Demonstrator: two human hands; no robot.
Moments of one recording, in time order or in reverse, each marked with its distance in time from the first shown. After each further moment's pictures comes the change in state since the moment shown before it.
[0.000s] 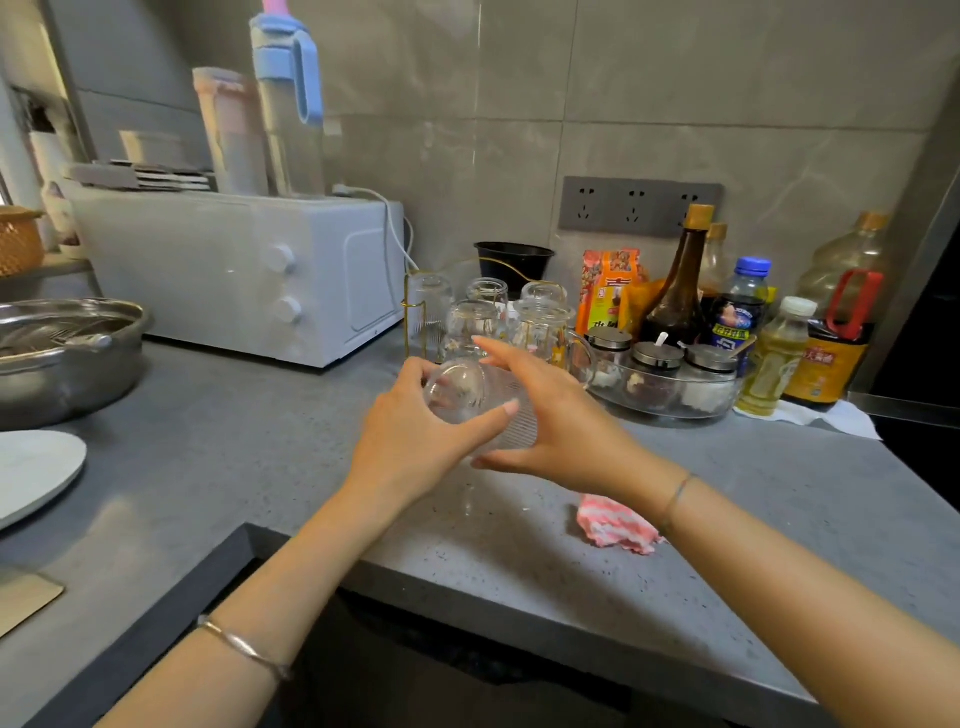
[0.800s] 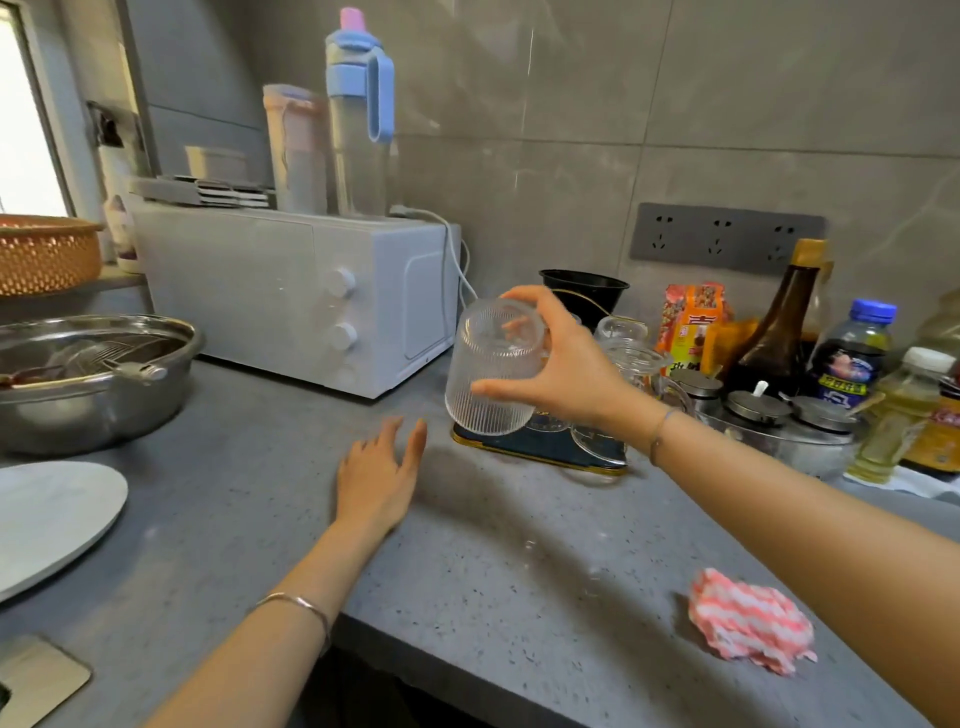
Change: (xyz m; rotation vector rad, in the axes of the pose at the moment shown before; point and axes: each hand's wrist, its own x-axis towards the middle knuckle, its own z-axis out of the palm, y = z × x) left_hand 0.098 -0.175 -0.006 0.261 0.051 -0.162; right_hand 0.137 0.006 0.029 0.281 0.131 0.051
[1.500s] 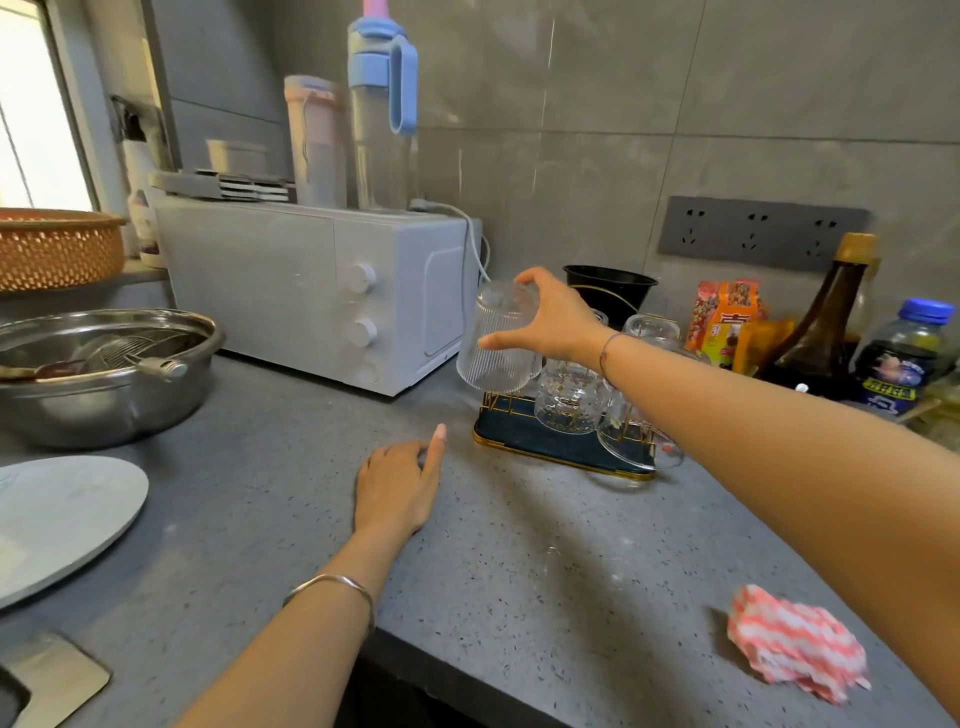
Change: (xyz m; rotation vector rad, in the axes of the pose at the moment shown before) left_hand 0.004 -0.008 0.011 0.099 0.049 0.025; right_hand 0.083 0.031 0.018 -0.170 -0.067 0.202
